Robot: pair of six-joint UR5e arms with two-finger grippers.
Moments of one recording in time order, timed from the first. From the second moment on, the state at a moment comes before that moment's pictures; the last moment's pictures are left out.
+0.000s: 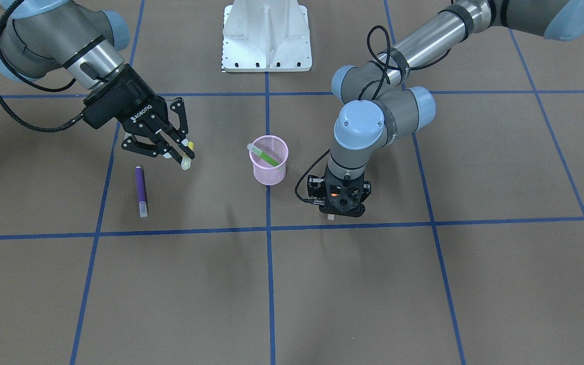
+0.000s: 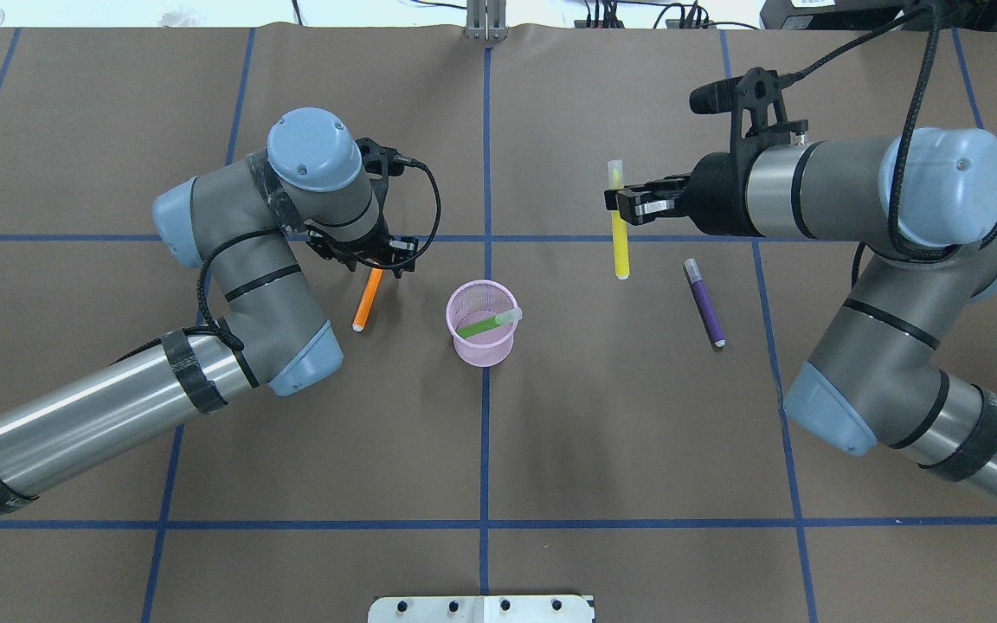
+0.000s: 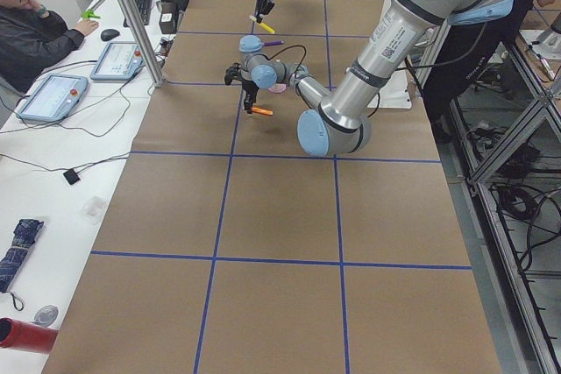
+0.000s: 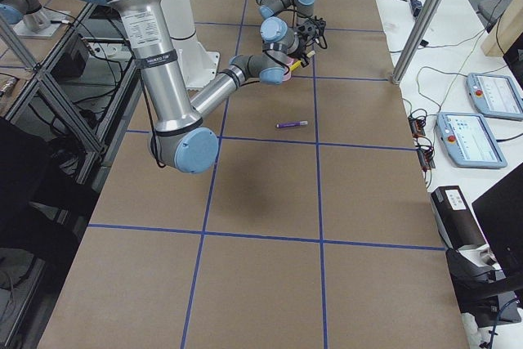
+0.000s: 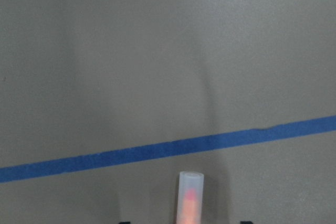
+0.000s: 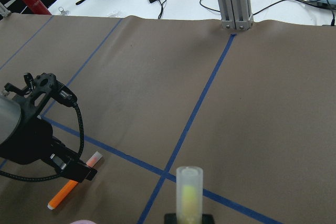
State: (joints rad) left arm -0.66 -2.32 -1.33 -1.80 -1.95 -0.93; right arm 0.72 -1.21 1.84 -0.78 1.84 0.92
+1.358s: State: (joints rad) left arm -0.65 -2.33 -1.31 -1.80 -1.95 -0.92; right arm 0.66 -1.17 1.83 -0.79 1.77 0.92
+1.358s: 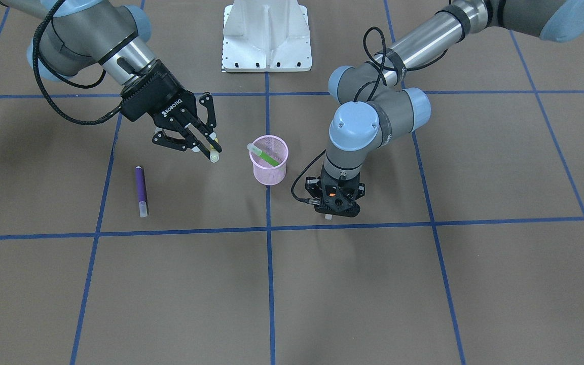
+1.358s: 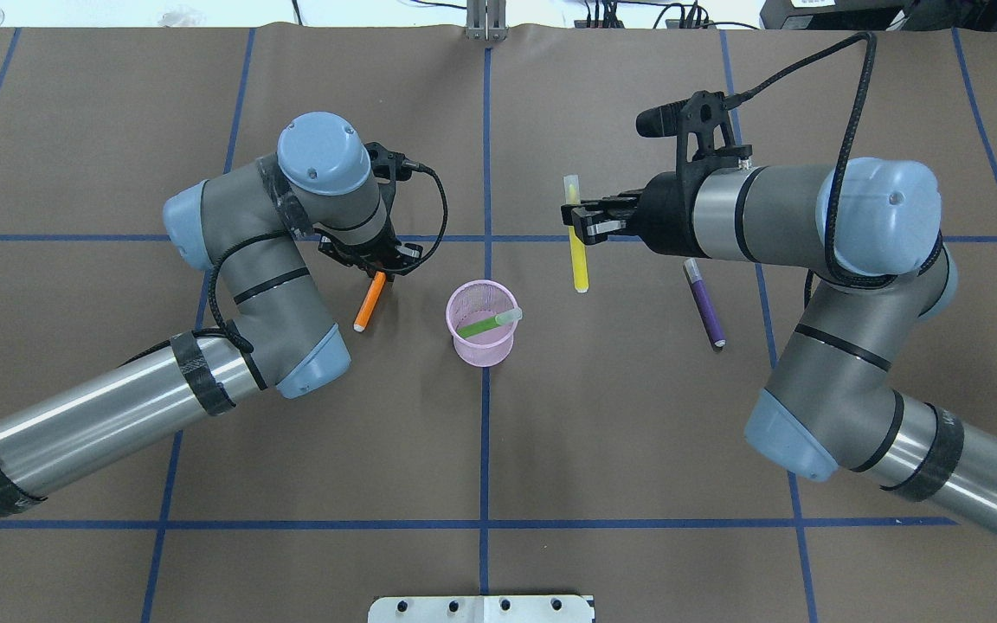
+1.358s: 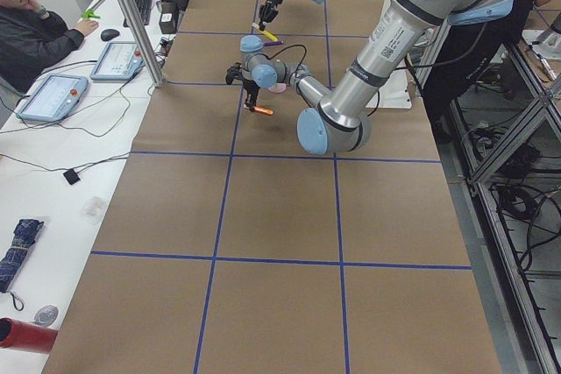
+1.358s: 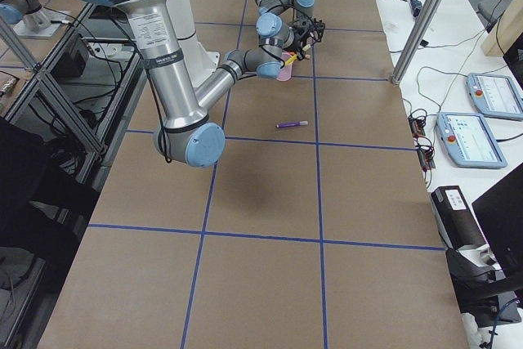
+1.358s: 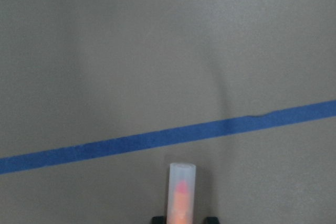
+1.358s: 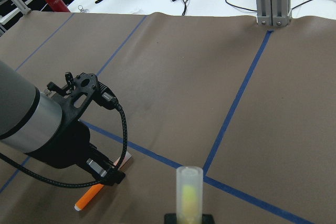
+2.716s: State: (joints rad) left arm -0.92 -2.34 -1.36 -1.80 -2.30 -0.92; right arm 0.49 -1.04 1.77 -0.79 1.49 0.93
